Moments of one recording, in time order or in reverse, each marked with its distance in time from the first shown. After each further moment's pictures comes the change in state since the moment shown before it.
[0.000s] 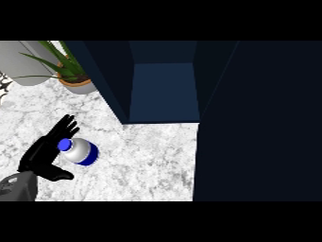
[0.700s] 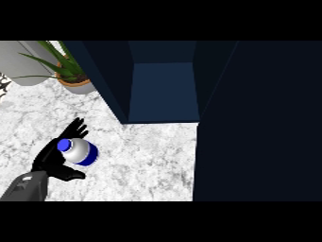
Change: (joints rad) left arm -0.077 -0.017 -0.043 0.200 -0.052 0.042 -0.124; right arm -0.020 0.004 0.018 0.014 0.017 -0.010 -0.004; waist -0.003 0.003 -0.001
